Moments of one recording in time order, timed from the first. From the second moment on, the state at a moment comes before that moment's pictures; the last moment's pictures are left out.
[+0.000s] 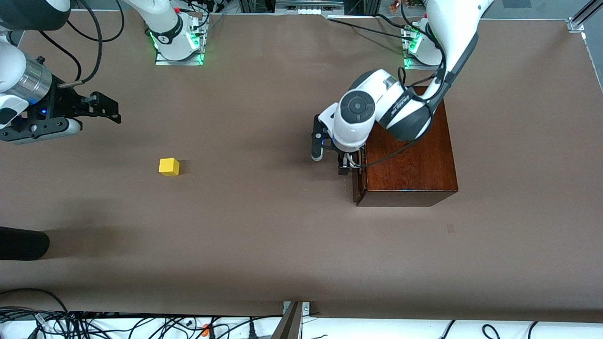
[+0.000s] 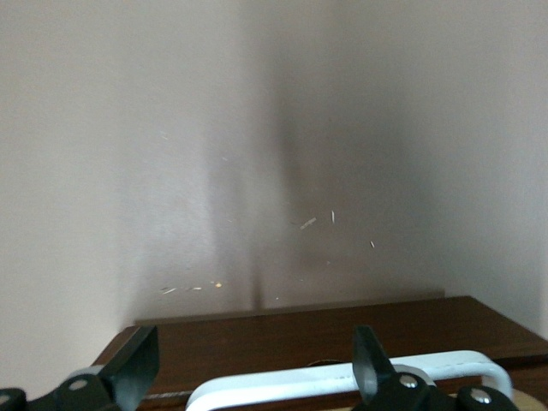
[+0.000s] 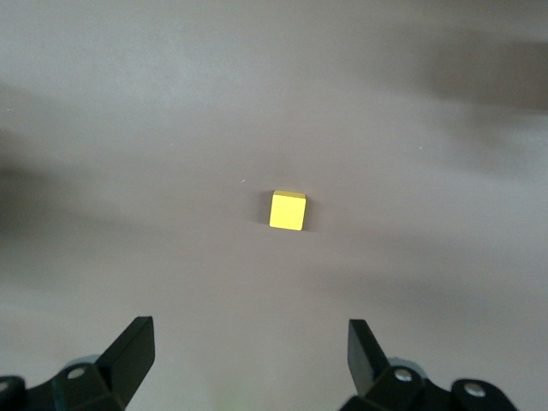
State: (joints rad) left arm -0.27 0.52 -0.43 -1.61 0.19 2.04 0.84; right arm 0.24 0.05 -0.16 -1.63 0.06 1.61 -0.10
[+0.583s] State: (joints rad) left arm -0.09 0.29 -0.43 -1.41 0.10 1.53 0.51; right arm 0.23 0.05 -0.18 -1.59 0.04 1.58 -0.10
